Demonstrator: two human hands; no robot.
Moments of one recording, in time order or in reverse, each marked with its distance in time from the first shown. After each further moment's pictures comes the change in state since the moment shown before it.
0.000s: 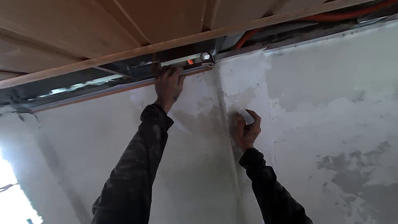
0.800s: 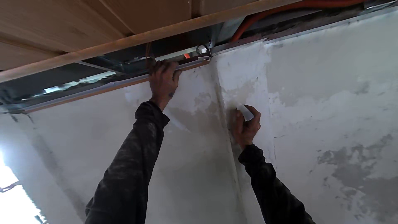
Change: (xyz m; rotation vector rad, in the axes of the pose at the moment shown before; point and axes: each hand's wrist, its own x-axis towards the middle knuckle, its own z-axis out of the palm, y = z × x) left_hand -0.001 -0.004 0.004 -0.003 0.048 0.031; right_hand -0.001 -0.002 -0.001 -0.011 0.004 -0.008
